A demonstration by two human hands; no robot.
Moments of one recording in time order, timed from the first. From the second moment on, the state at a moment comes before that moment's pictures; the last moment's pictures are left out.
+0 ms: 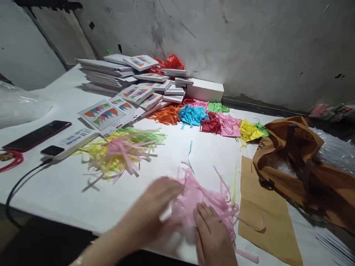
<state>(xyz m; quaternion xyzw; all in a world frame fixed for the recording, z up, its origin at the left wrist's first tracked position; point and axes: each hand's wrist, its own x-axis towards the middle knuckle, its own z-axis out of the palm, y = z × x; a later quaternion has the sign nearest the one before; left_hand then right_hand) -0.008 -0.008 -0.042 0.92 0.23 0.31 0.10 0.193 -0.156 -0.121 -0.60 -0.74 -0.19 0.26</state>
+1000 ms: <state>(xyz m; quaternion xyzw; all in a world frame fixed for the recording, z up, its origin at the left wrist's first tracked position) -0.008 -0.044 -0.065 0.96 0.11 0.18 0.18 0.207 -0.160 -0.109 -0.49 -0.80 -0.19 0.29</state>
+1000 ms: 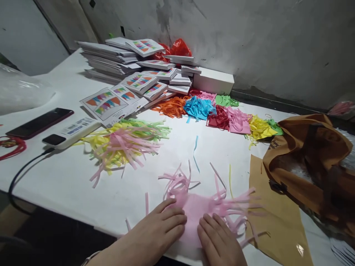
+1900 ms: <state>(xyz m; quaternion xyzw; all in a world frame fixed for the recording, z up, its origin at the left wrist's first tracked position) 0.023 -0.006 -0.059 0.91 0.36 0.05 0.19 0.202 -0.141 -0.105 -0.52 -0.80 -0.14 0.26</state>
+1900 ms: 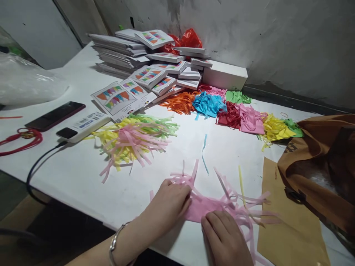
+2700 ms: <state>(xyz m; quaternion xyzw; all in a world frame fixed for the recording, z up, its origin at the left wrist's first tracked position) 0.005 -0.039 -0.086 0.95 0.17 0.23 0.14 0.205 -0.151 -0.107 -0.54 -0.79 -0.12 0.26</state>
